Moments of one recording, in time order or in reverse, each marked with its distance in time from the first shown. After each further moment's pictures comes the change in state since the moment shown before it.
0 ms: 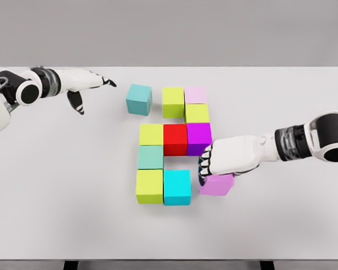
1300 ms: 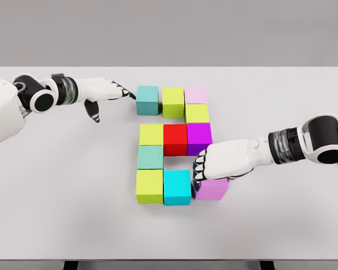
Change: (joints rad) left arm 0.005 -0.033 -0.027 -0.040 -0.035 -0.109 0.001; right arm -0.006 0.022 0.024 -0.001 -0.011 0.000 0.000
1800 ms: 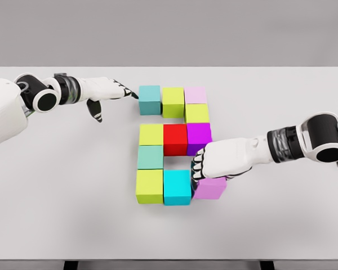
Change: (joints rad) left arm 0.000 -0.013 0.002 0.007 0.000 0.010 0.000; right arm -0.011 0.008 0.000 0.000 -0.011 0.000 0.000
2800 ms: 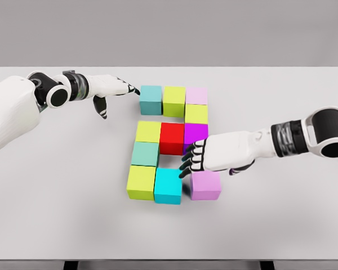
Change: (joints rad) left arm -0.011 -0.094 0.010 0.133 -0.024 0.006 0.002; right arm -0.002 -0.007 -0.037 0.000 -0.031 0.000 0.000
